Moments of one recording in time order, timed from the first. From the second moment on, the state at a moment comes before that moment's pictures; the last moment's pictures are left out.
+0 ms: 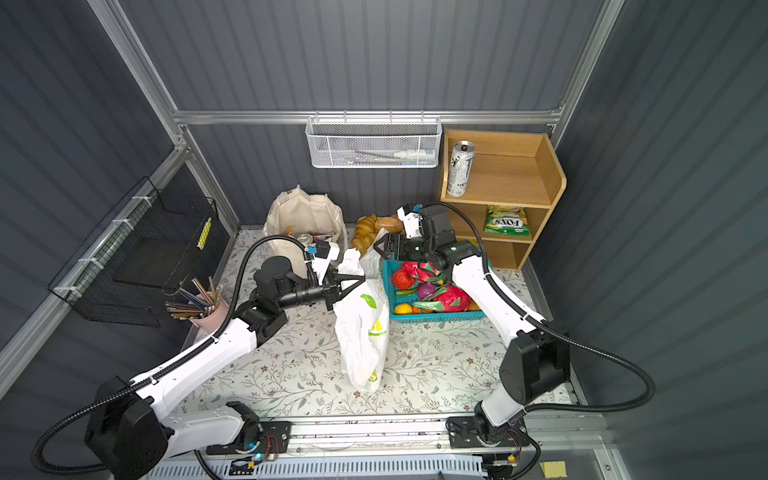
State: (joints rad) left arm -0.59 1.24 0.89 0.26 0.71 -0.27; right arm 0.41 1.60 1.47 -0.44 -0.45 0.40
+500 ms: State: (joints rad) left arm -0.59 1.24 0.89 0.28 0.76 -0.32; right arm 0.35 1.80 1.59 -0.37 -0.57 0.39
